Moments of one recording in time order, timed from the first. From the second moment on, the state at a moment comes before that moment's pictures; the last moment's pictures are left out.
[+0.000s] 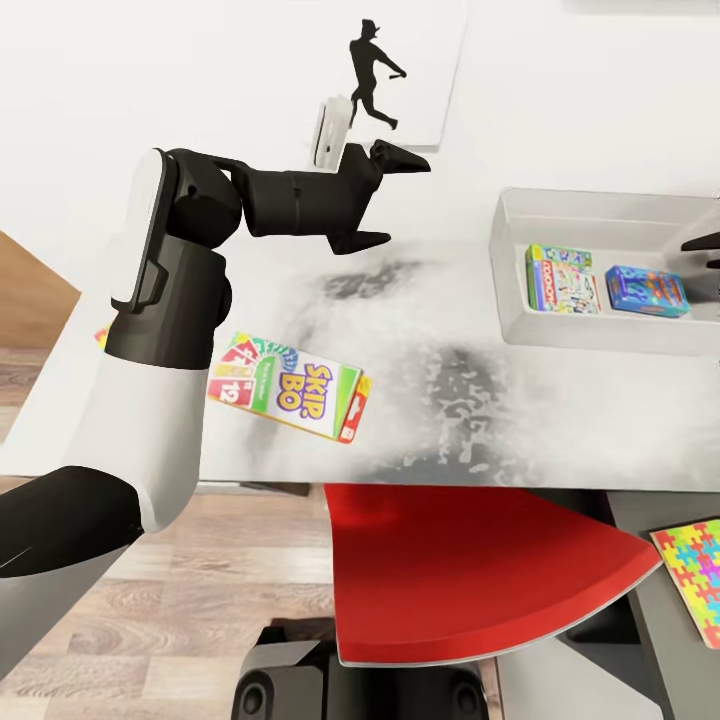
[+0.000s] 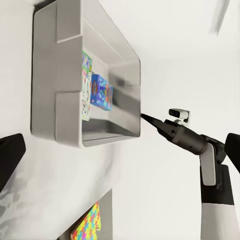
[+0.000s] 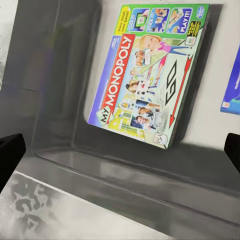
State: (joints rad) left arm -1.47 -0.14 -0.22 -1.34 1.99 0.88 0.90; right arm -1.88 -0.92 0.83 -0.56 -0.65 0.96 1.09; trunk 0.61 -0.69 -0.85
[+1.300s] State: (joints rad) left arm -1.47 -0.14 -0.22 -1.34 1.99 0.88 0.90; right arm -1.84 -0.91 0.83 -0.57 -0.65 0.95 1.08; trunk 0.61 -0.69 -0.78
